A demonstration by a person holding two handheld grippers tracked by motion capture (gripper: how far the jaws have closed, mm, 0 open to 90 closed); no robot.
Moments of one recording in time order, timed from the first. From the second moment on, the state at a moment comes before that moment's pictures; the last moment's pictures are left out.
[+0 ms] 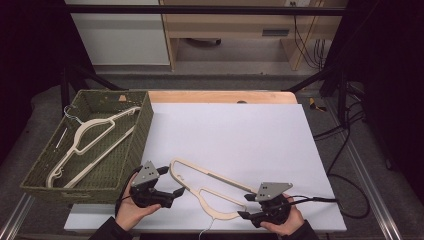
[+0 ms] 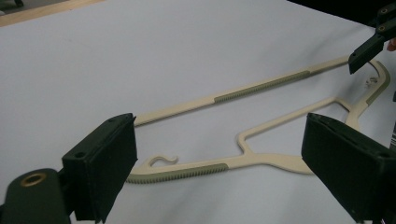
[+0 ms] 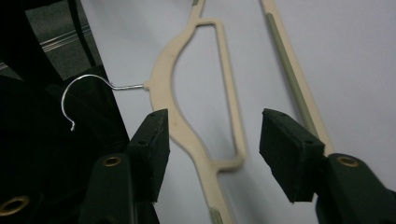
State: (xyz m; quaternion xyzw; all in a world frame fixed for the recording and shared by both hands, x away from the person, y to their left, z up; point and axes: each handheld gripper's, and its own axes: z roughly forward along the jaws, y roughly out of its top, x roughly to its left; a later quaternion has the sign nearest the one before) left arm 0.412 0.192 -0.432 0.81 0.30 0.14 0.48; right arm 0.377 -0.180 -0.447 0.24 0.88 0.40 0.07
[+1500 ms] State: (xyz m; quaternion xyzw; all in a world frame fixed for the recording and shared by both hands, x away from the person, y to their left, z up) left arm 0.403 0.170 -0.436 0.83 0.27 0.12 0.47; right arm 0.376 -0.206 -0.470 0.19 0.92 0.35 0.02
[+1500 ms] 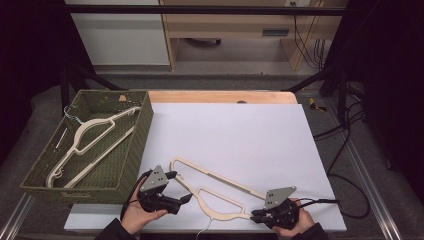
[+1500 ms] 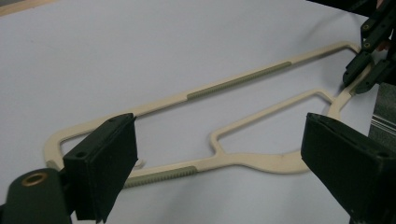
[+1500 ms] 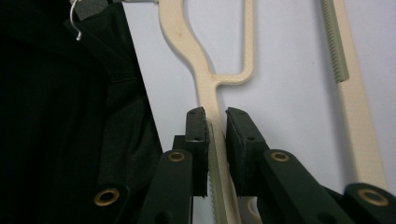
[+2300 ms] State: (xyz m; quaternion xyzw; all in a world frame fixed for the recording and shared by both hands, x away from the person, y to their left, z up) left arm 0.394 0.142 -0.444 0.85 0.23 0.11 0.47; right arm 0.369 -0.206 -0.475 0.19 0.92 0.35 0.05
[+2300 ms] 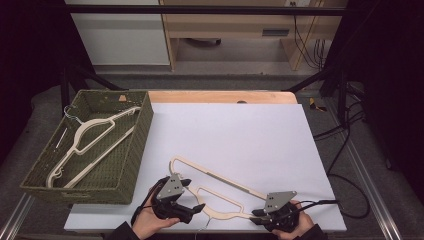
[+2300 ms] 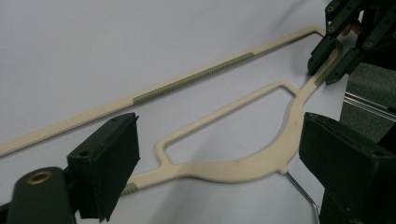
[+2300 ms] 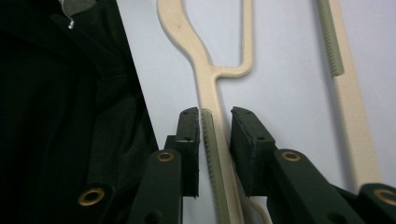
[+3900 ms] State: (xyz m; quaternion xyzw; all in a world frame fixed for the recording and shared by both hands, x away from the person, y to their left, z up) left arm 0.397 0.067 -0.466 0.93 0.10 0.07 0.36; right arm 0.379 -0.191 -0.445 0.21 0.89 0.40 0.02
